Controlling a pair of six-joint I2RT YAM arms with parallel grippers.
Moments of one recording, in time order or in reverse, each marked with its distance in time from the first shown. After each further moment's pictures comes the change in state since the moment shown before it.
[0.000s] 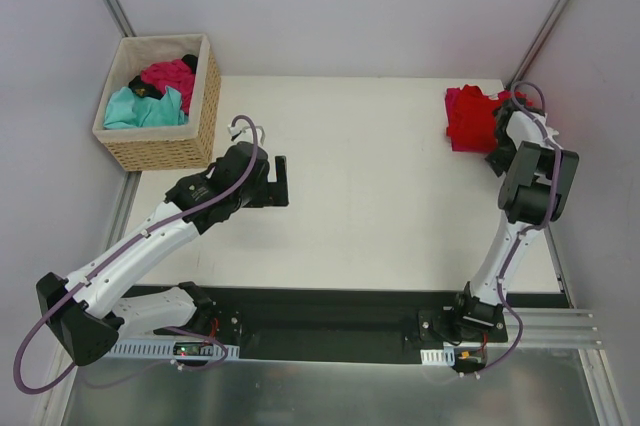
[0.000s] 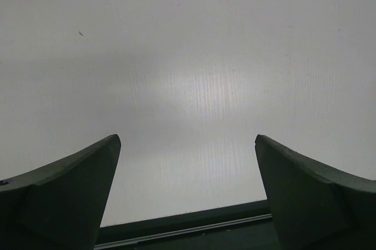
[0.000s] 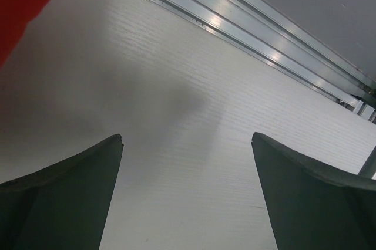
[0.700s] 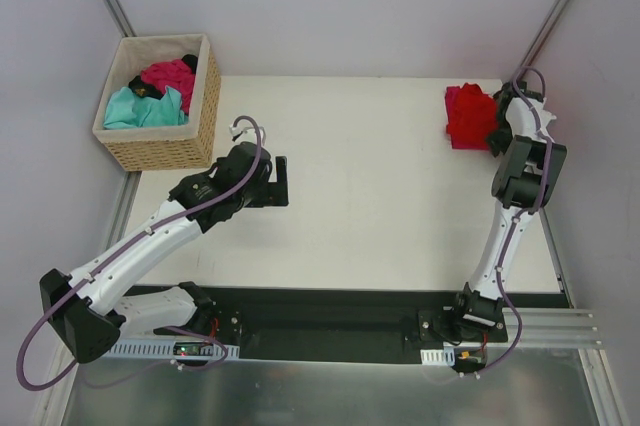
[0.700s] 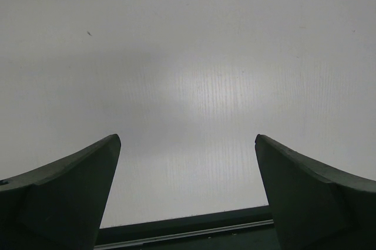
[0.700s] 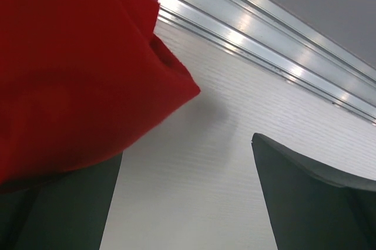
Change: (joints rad) left arm 0.000 0.016 -0.007 0.003 -0.026 0.007; right arm -0.002 0.261 0.399 -0.090 -0.054 0.024
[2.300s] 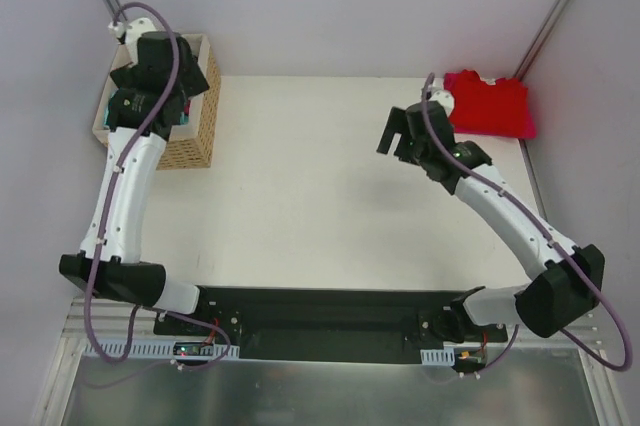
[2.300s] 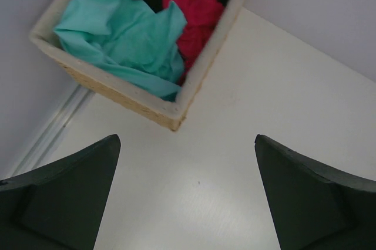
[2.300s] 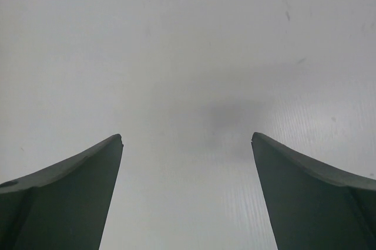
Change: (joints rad) left arm 0.484 0.302 0.716 -0.133 -0.232 0.134; right arm 0.743 -1.054 -0.778 0.510 -0.223 -0.145
